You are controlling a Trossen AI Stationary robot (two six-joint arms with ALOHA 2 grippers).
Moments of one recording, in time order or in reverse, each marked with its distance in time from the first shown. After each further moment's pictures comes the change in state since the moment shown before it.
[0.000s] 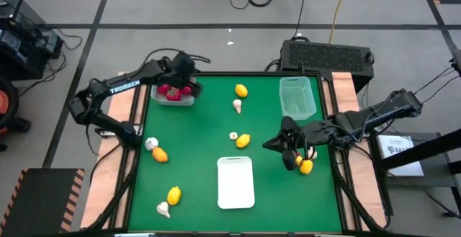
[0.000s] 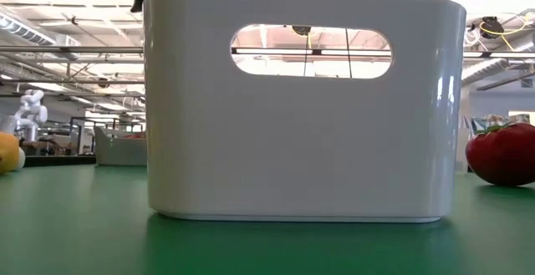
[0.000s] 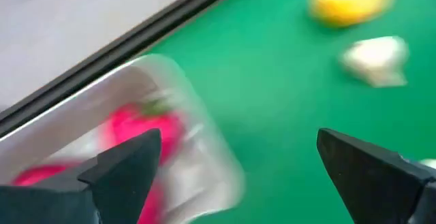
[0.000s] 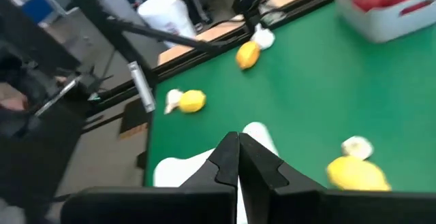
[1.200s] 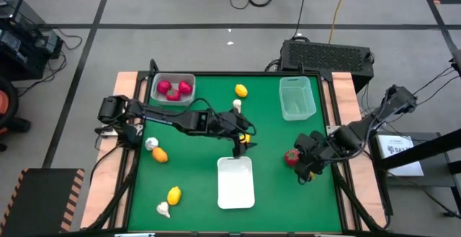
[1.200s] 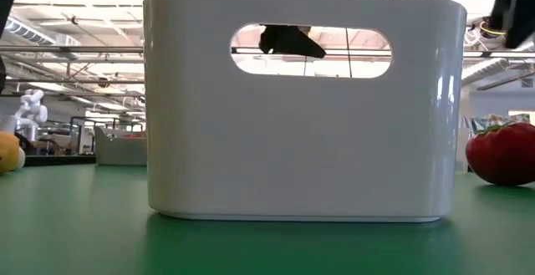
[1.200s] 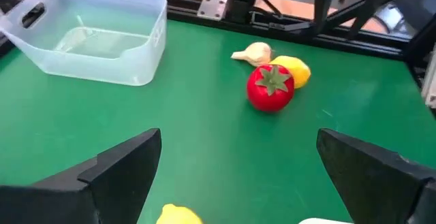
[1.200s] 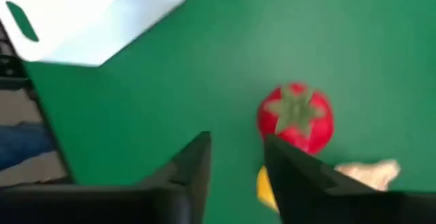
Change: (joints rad) left arm -0.666 0.345 0.159 0.671 -0.038 0.091; right arm 0.228 0.033 0.000 -0.734 -0.008 0.471
